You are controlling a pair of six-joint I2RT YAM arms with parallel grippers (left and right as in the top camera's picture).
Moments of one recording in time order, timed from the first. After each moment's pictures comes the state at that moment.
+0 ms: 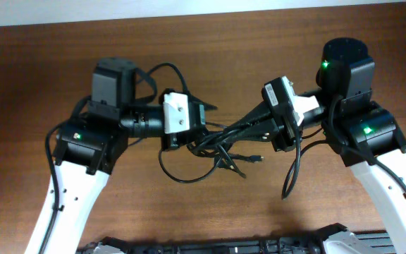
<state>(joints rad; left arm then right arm) -0.34 1.27 1.36 -0.79 1.01 0.86 0.28 1.22 1.32 -0.48 -1.52 -0.47</state>
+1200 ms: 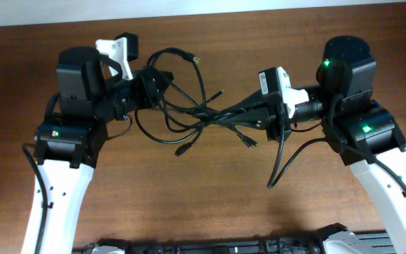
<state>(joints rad) -0.16 1.27 1.36 -0.65 0.58 -0.56 0.28 1.23 1.32 -0.43 -1.34 -0.44</state>
